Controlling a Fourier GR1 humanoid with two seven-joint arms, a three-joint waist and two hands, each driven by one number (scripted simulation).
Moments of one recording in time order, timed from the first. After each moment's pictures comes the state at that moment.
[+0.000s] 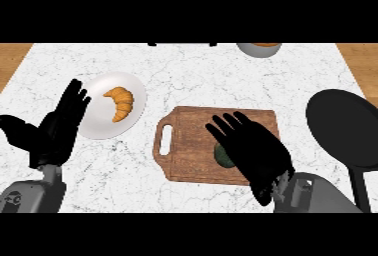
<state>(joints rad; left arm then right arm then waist) -0.16 0.28 -0.03 -1.58 0.22 0.19 0.20 -0.47 -0.33 0.59 -1.83 0.80 0.76 0.52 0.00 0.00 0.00</state>
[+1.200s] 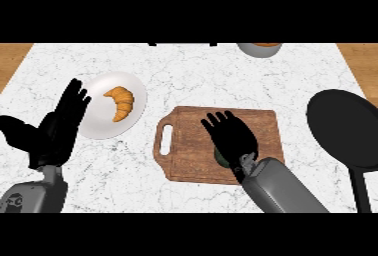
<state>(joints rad) -0.16 0.21 0.03 -1.60 0.15 0.13 0.23 -0.47 -0.14 0.55 -1.42 1.12 0.62 0.33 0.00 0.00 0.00</state>
